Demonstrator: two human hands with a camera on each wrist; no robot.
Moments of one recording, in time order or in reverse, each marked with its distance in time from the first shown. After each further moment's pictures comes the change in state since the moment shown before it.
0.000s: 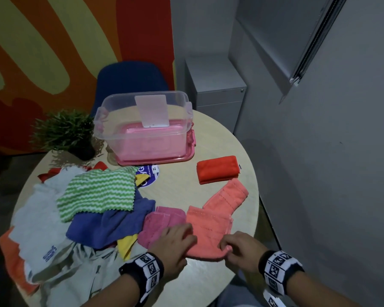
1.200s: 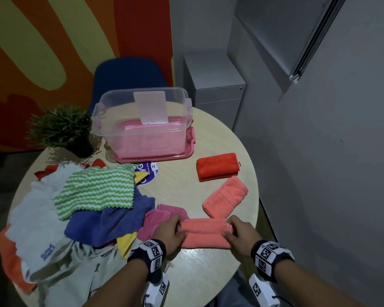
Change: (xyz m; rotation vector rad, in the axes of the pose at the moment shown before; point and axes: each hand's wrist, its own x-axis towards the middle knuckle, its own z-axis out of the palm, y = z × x) left_hand 0.034 -0.022 0.009 -0.688 0.041 -0.460; right_hand 0.029 0.006 0.003 0.194 0.158 0.343
